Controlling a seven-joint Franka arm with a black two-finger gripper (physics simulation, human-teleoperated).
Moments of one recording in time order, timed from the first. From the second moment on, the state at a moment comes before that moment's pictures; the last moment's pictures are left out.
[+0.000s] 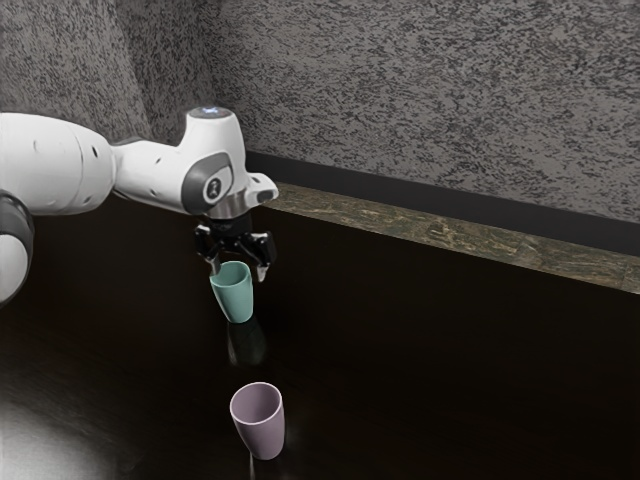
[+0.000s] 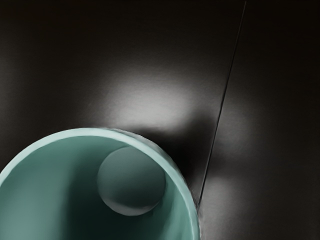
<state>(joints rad) -0.18 0.39 0.22 -1.78 -0.04 2.16 -0.18</state>
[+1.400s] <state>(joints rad) -0.18 0.47 0.21 -1.75 -0.06 2.22 -0.19</state>
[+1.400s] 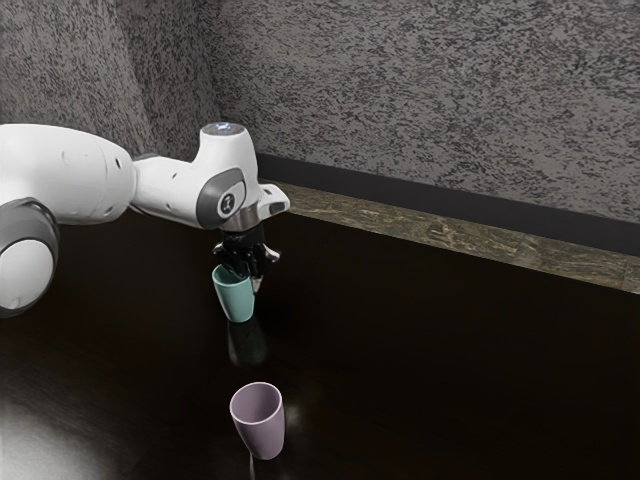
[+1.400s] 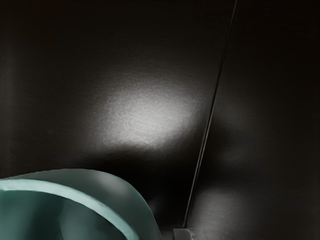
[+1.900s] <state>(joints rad) -0.18 0.37 0.21 -1.78 -0.04 2.20 -0.20</state>
